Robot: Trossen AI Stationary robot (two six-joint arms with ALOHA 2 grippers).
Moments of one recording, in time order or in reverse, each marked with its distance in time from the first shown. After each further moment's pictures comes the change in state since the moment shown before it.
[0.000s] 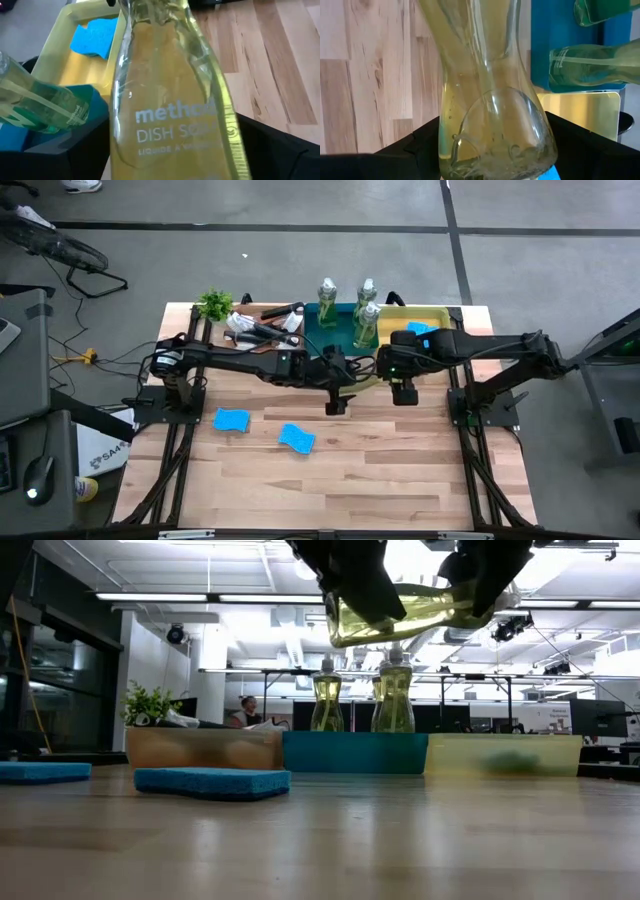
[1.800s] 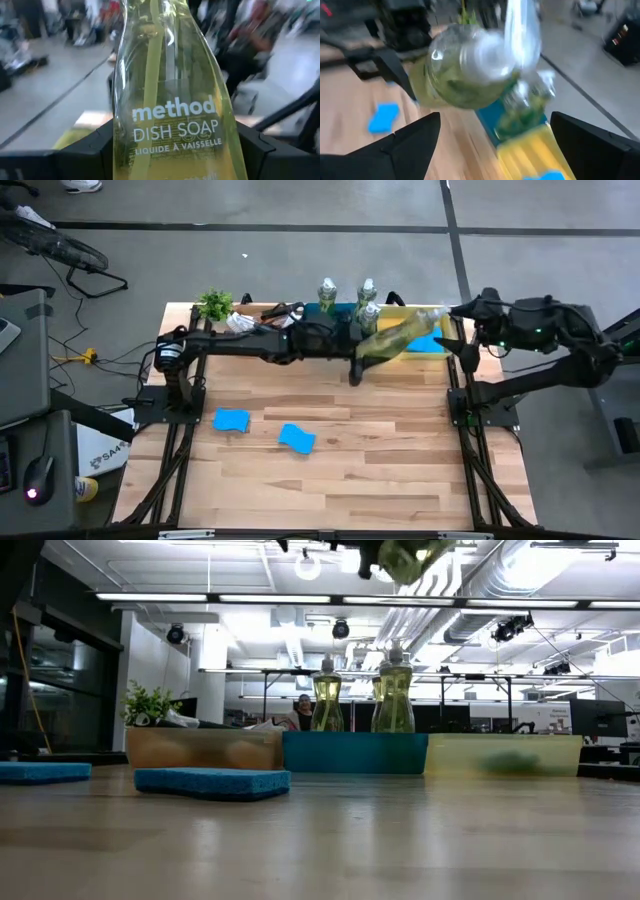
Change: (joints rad) left arm 0.145 0.002 -0.005 0.670 0.296 -0.089; right arm 0.000 -0.509 0.129 0.083 0.192 0.237
